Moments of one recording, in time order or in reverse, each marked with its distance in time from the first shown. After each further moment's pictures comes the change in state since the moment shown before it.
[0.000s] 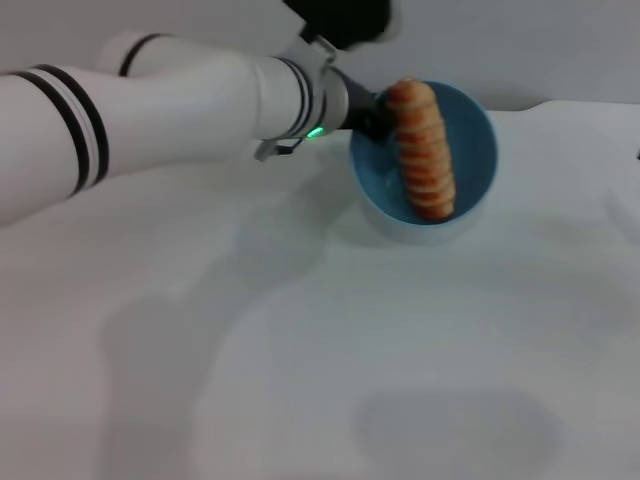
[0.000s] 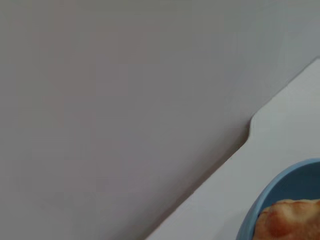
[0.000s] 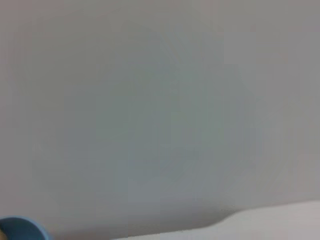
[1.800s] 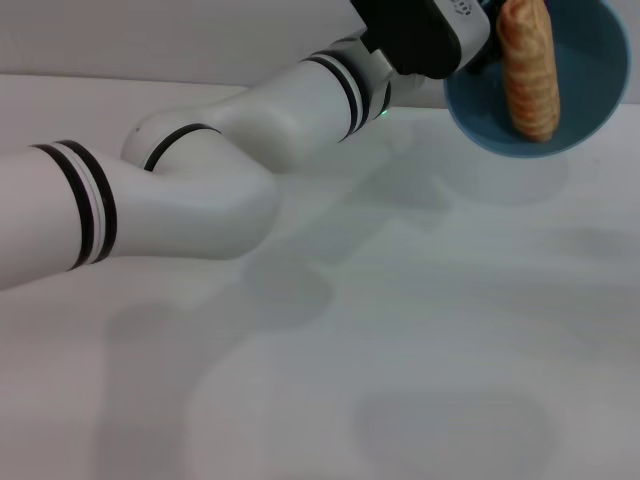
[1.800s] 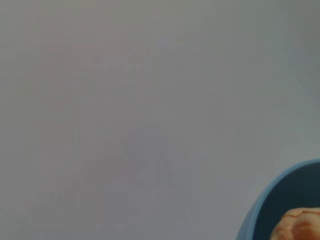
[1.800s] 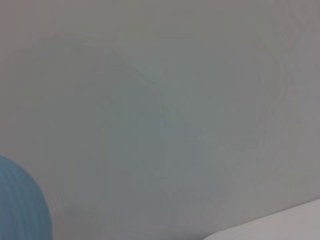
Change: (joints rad) left arm 0.060 0.002 0.342 0.084 -0.005 -0.649 0.089; right arm -0.026 -0.008 0.115 0.114 0.139 -0.043 -0.104
